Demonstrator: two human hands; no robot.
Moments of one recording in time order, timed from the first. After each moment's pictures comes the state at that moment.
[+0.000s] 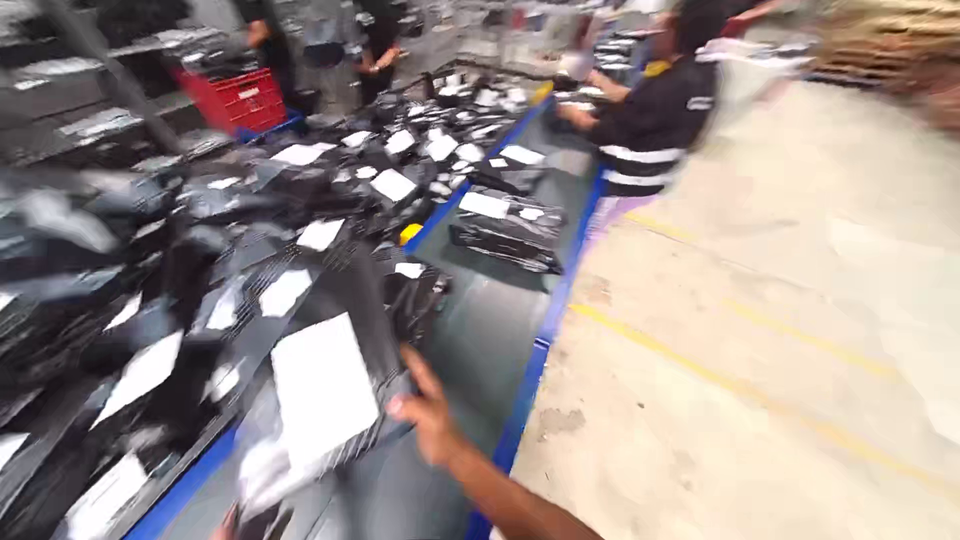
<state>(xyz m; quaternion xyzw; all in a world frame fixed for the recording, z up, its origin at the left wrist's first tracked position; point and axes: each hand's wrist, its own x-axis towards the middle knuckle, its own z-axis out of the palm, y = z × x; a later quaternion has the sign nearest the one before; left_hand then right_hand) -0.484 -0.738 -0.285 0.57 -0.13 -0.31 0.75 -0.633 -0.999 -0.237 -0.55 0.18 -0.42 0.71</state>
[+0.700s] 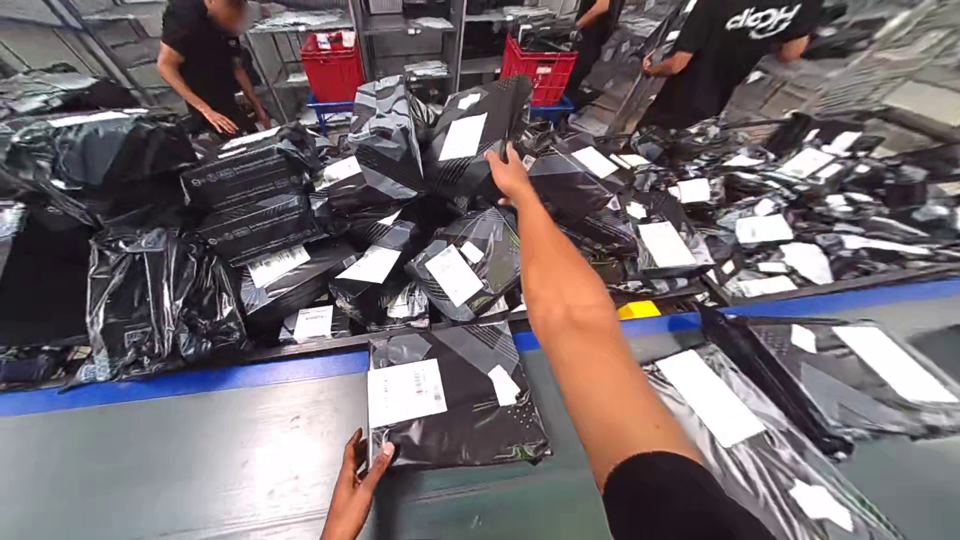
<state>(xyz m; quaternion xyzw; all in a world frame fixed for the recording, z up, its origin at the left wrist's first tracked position) -0.465 -0.730 -0.377 0.74 0.14 -0.20 0.62 -0.055 -1.189 -0.168 -0.83 0.20 -0.19 0.49</state>
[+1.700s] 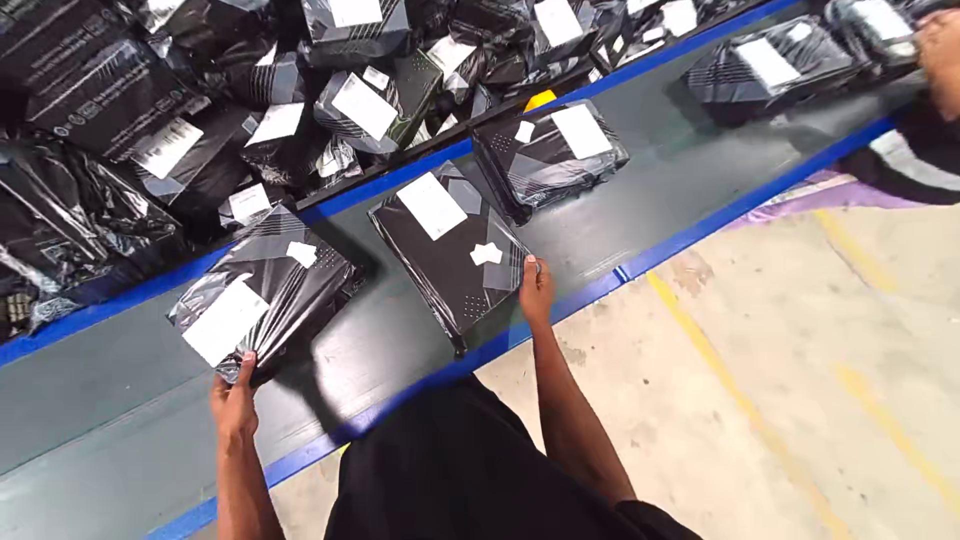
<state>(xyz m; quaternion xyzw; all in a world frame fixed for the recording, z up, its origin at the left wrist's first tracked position) -0.550 -0.487 -0.367 0.76 0.19 -0.07 0.62 -0.734 -1.056 -0.406 -0.72 0.40 -0.32 0.47</state>
